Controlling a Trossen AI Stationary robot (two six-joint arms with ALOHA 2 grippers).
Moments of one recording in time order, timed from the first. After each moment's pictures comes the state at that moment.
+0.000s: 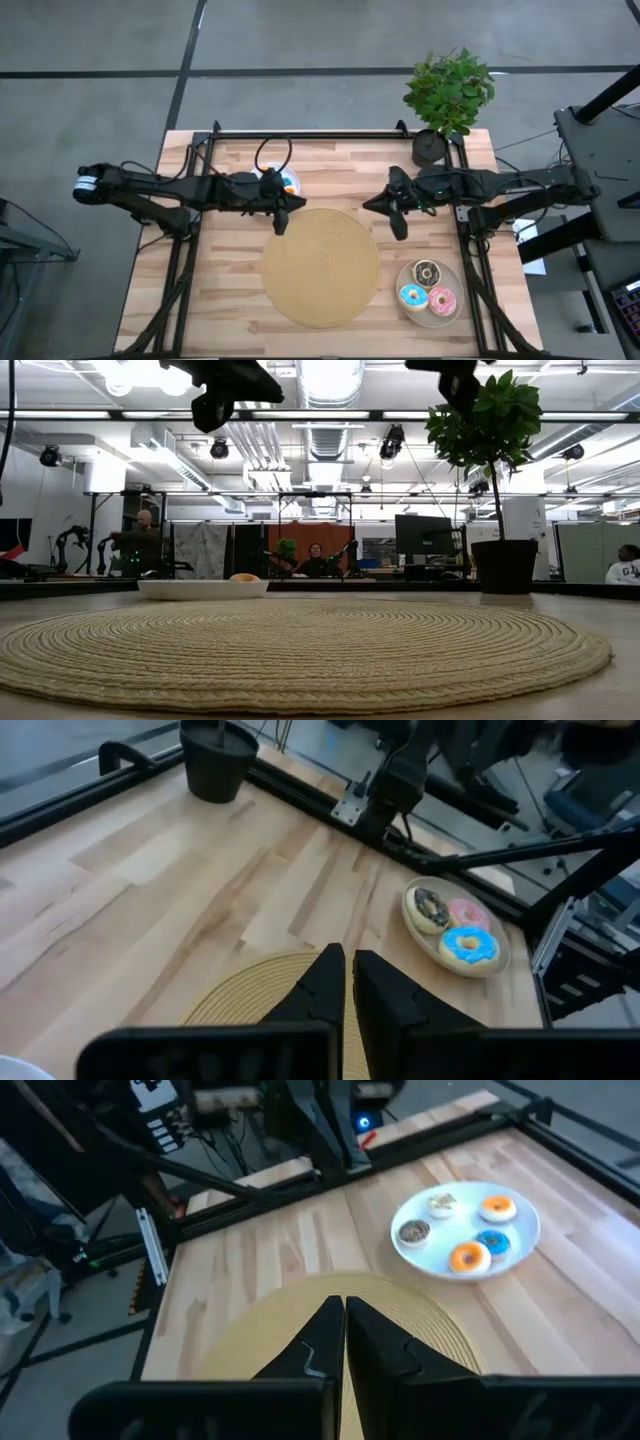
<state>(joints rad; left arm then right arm) -0.05 1.14 0.91 -0.13 -0.19 -0.49 0.06 1.08 0.94 -0.24 0.03 0.39</state>
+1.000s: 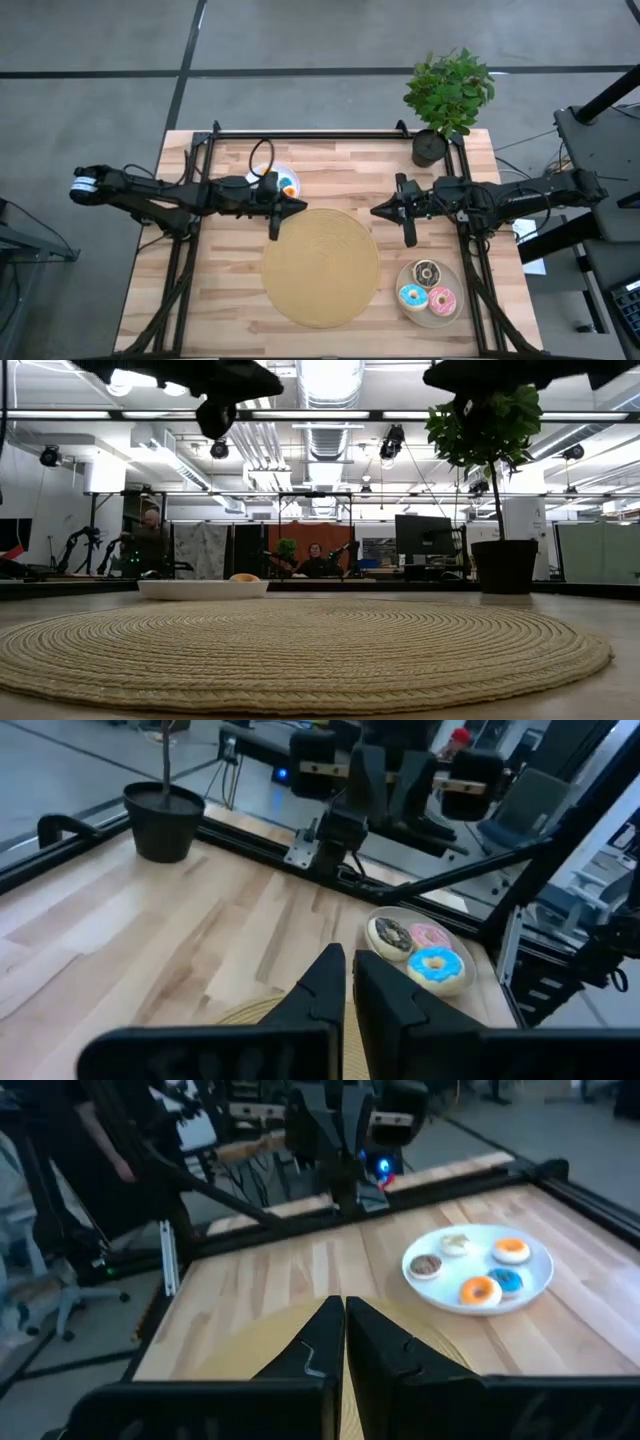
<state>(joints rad) -0.05 1.10 0.73 0.20 -0.11 -0.37 0.08 0.92 0.60 0.11 0.03 0.30</state>
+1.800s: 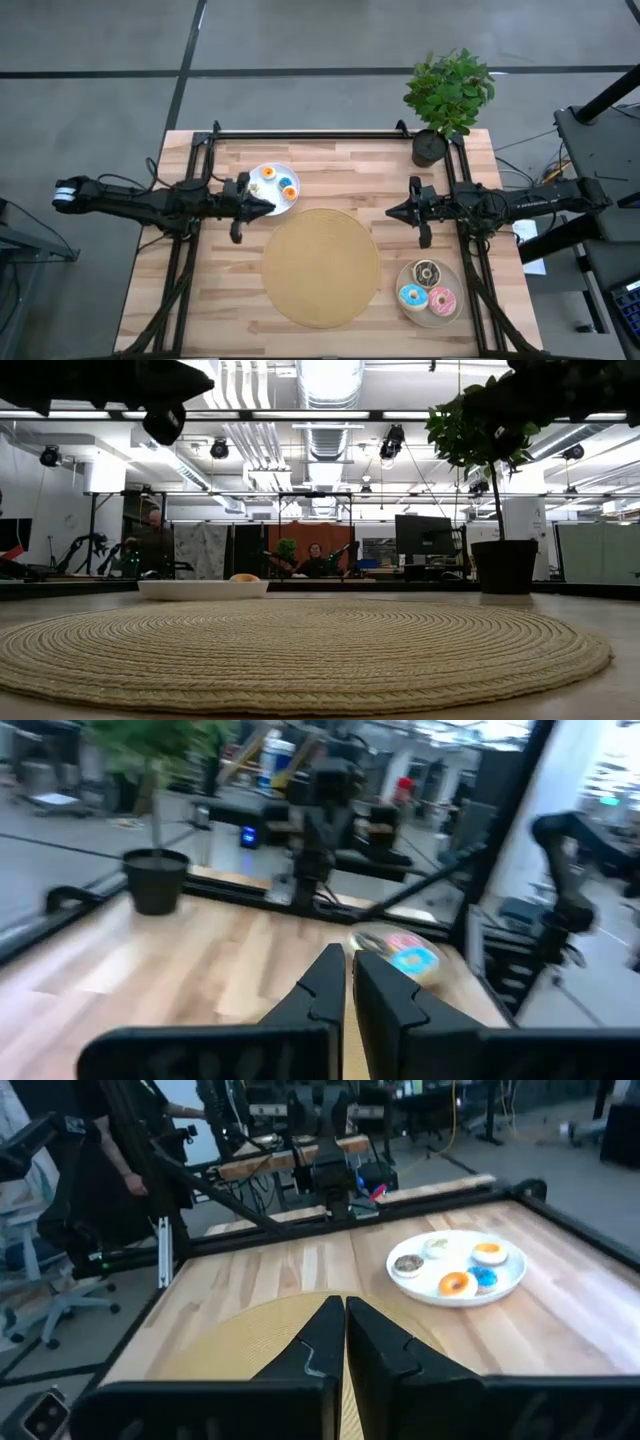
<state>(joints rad) -0.05 0.67 0.39 0.31 -0.05 -0.21 0.07 0.67 0.33 0.22 0.03 0.25</state>
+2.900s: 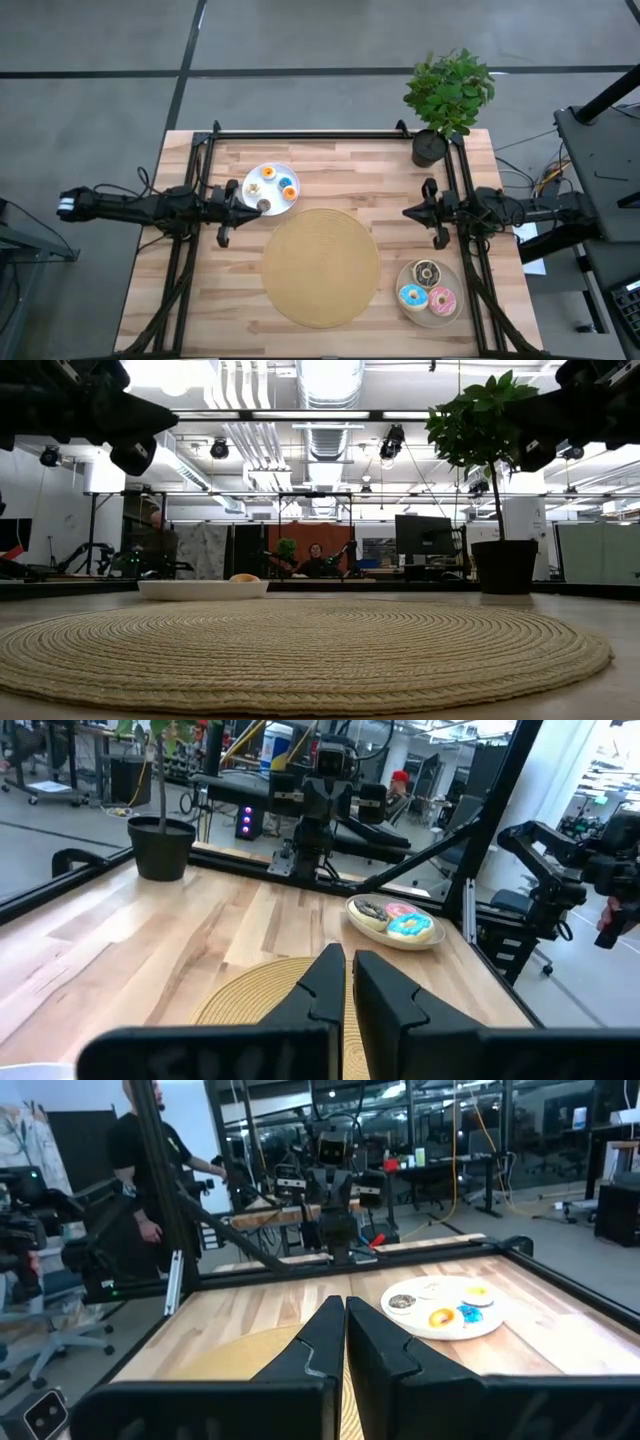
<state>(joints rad) -0.05 0.36 0.19 0.18 -0.02 -0.23 0.06 0.25 0.09 0.22 0.03 0.17</state>
